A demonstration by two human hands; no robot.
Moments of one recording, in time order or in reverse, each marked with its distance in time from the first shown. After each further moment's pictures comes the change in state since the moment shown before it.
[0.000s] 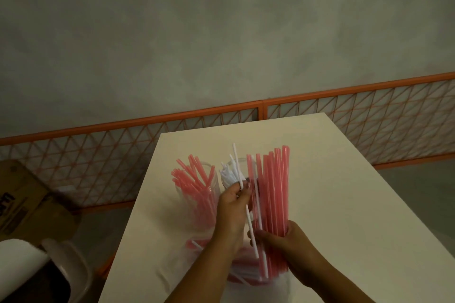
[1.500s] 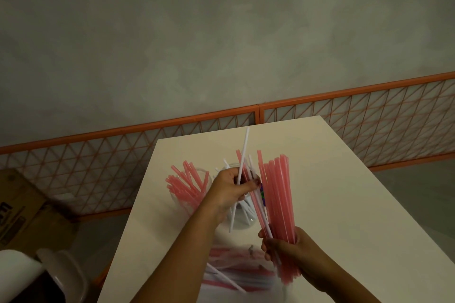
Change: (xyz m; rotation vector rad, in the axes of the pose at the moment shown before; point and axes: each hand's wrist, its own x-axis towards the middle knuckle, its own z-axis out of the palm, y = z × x) left_hand 0.038 0.037 -0.001 0.354 -0.284 0.065; right_hand -0.006 -0.001 -0.033 -0.010 -0.144 -0.018
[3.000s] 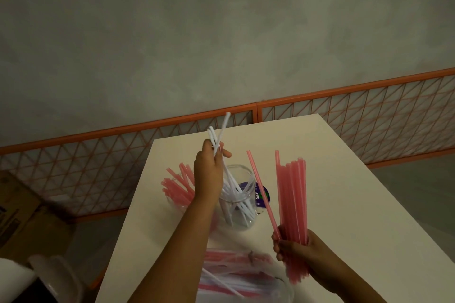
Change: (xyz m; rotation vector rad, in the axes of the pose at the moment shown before) left_hand 0.040 0.004 -0.016 0.342 0.564 0.276; right_hand 0.007 0.014 -0.031 0.085 -0.022 0.023
